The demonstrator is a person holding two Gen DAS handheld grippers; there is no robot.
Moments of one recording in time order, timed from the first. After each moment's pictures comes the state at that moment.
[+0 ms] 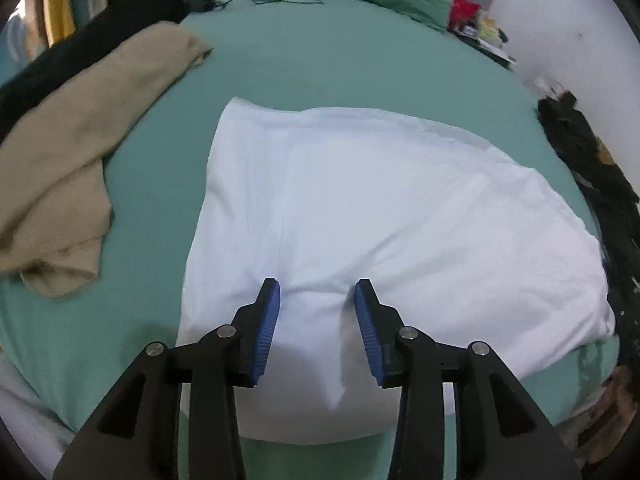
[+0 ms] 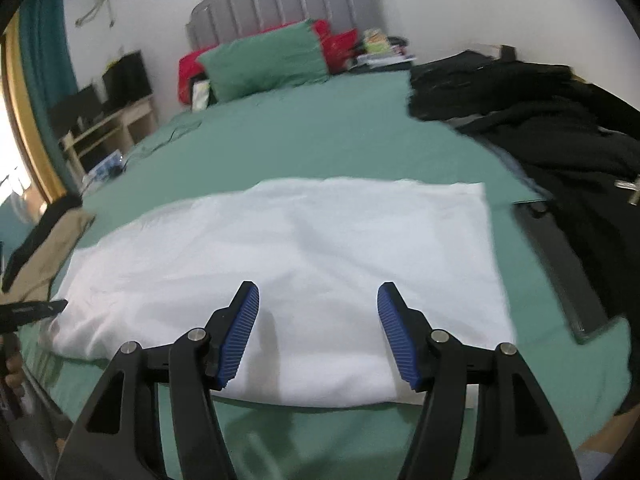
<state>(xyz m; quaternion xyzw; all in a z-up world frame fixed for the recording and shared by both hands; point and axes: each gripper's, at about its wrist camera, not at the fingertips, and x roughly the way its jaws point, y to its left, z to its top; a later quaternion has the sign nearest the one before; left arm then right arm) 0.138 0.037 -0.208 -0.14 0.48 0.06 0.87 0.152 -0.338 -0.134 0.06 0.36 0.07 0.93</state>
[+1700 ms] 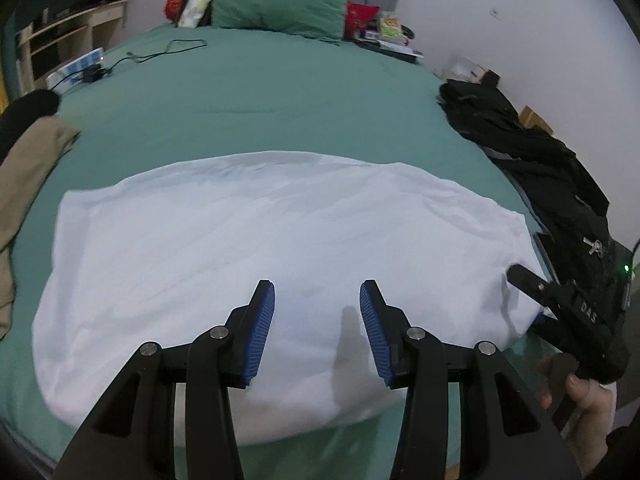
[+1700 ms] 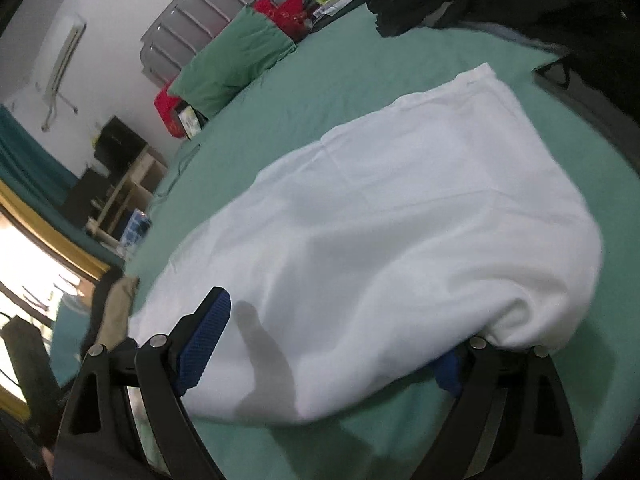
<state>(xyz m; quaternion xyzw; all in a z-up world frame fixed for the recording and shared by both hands) 0.161 -0.099 -0.169 -0.09 0.43 -0.07 0.90 0.178 -0.359 -0.173 0.30 0.40 0.10 0.86</state>
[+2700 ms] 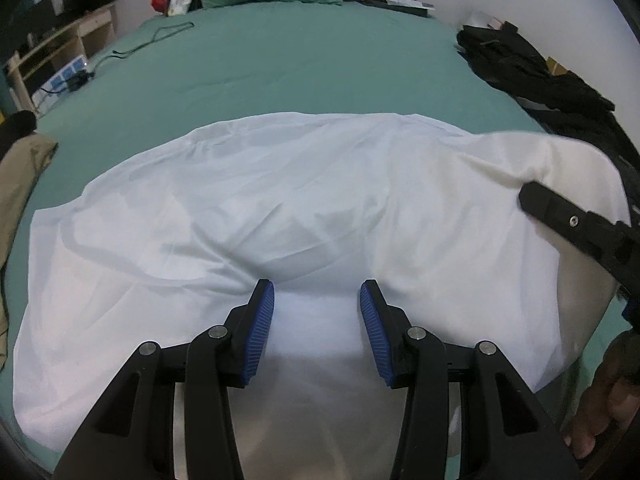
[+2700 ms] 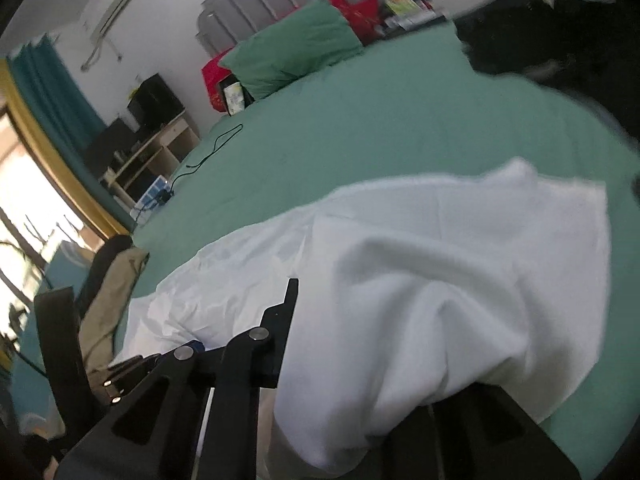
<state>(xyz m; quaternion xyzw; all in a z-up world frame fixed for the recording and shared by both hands) 0.204 -0.134 -0.208 -0.02 0.49 -0.04 0.87 0.211 -0.293 -0.137 0.18 0.38 0.16 0.89</state>
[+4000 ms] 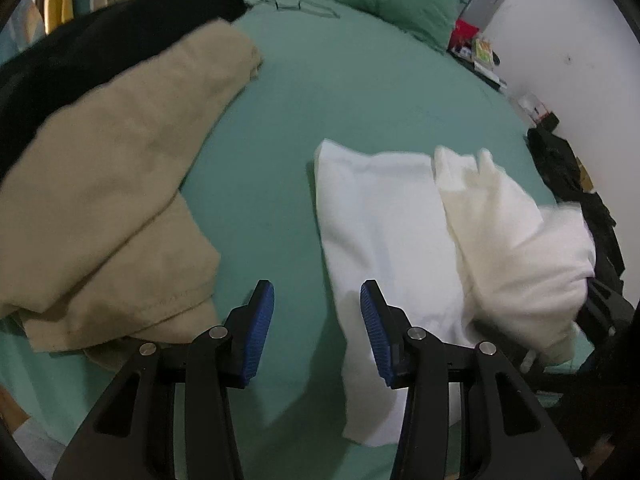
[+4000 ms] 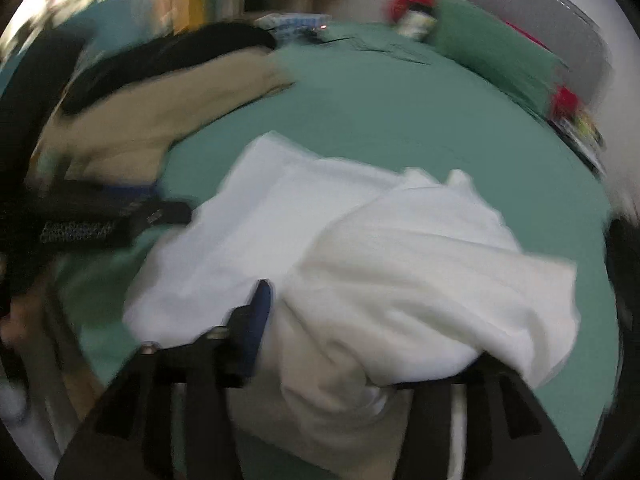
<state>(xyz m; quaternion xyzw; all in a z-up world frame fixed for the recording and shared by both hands) 0.140 0.147 -0.206 -0.18 0.48 0.01 0.86 0.147 -0.009 -0.138 -0.25 0.41 0.30 0.82</state>
